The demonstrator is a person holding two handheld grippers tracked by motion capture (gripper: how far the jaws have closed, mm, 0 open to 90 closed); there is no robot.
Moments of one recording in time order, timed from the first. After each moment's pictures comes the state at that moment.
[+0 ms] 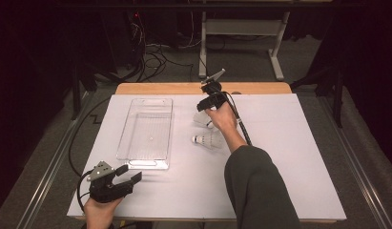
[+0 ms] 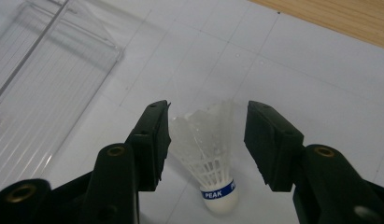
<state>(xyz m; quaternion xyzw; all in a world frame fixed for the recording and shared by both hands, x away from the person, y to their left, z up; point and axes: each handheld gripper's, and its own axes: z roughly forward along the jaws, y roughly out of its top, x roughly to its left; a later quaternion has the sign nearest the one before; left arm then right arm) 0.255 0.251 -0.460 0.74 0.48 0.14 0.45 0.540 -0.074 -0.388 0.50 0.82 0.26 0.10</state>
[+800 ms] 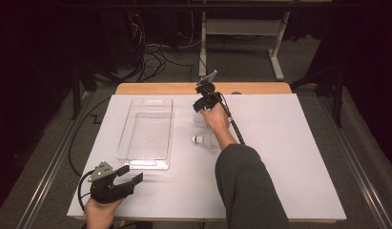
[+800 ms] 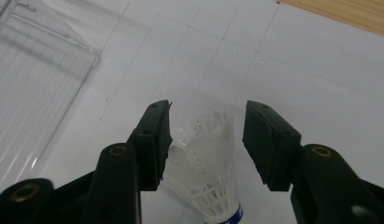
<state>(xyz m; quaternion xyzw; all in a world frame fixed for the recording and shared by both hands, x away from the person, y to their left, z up) 0.254 0.249 -0.459 0.75 0.47 0.14 0.45 0.553 -0.055 -0.404 0.52 0.82 0.22 0.11</state>
